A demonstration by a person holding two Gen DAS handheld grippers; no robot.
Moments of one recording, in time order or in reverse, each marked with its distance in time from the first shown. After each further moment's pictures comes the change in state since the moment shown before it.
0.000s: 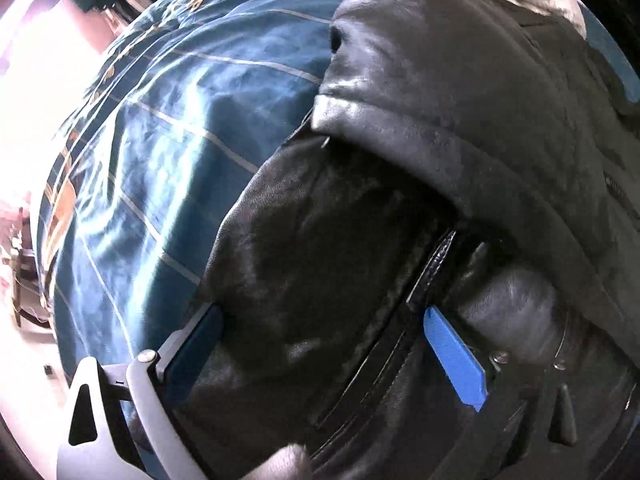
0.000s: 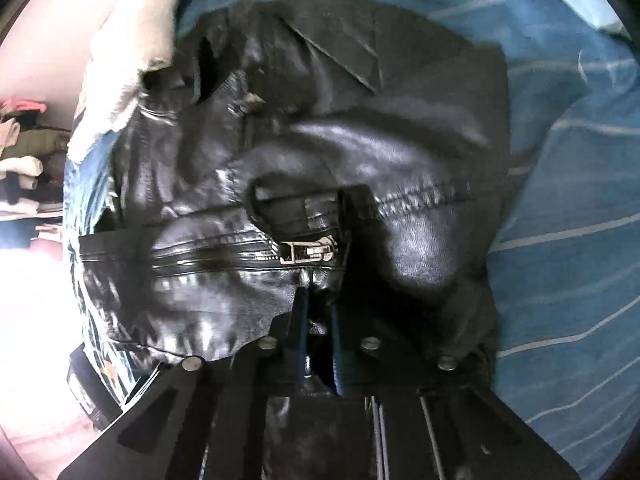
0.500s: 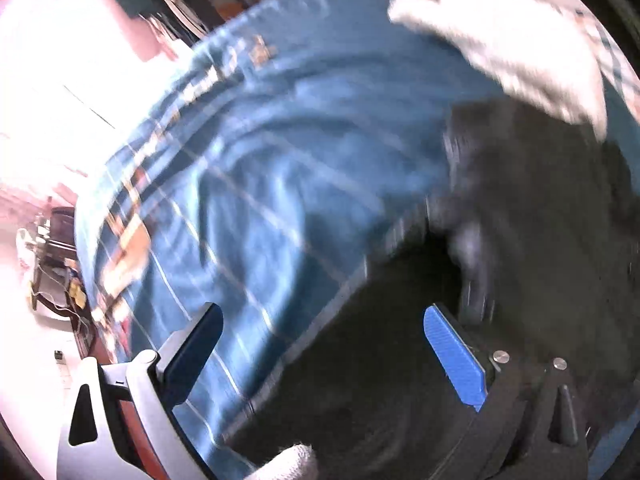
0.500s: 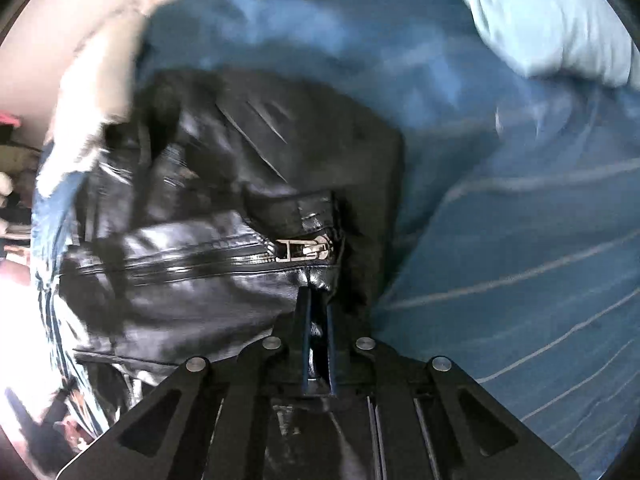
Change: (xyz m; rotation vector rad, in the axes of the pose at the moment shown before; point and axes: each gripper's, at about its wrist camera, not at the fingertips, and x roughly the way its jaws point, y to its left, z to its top) left arm -0.083 0.036 0.061 -0.093 -0.119 0.092; right arm -0.019 -0.049 0.029 0.078 -0.041 -0.139
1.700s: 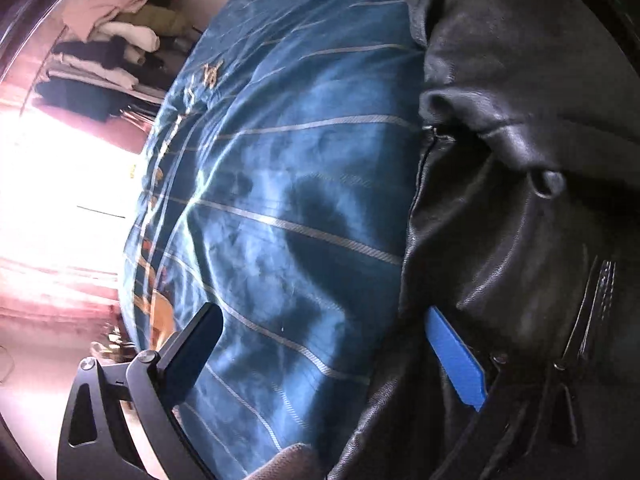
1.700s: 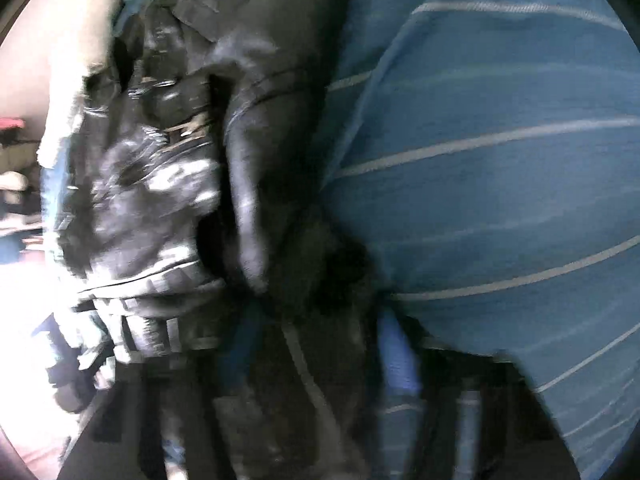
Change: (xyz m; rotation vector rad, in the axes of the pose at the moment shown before) left arm 0.091 -0.022 -0.053 0.438 -0.022 0.247; right arm 0.043 -0.030 -0.056 0.075 0.176 0.206
